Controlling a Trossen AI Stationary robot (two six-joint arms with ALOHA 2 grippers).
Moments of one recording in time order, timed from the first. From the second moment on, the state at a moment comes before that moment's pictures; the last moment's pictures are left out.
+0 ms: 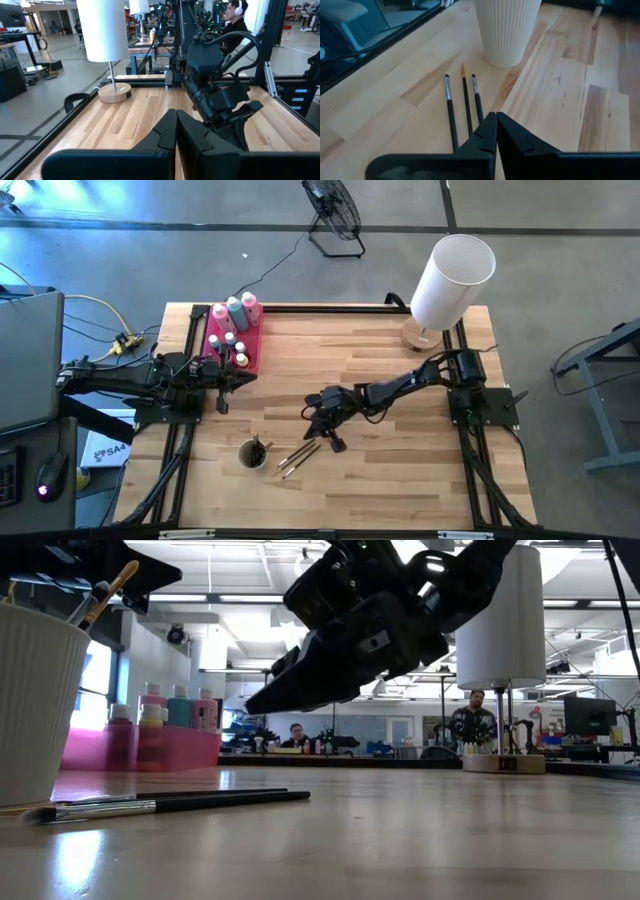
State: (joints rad) left arm -0.04 0.34 0.31 0.05 -0.13 0.05; right arm 0.09 2.02 1.09 0.42 -0.40 -0.16
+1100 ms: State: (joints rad) left arm -0.04 0.34 0.31 0.05 -0.15 0.05; right arm 0.20 2.14 1.09 0.45 -0.19 -0.15
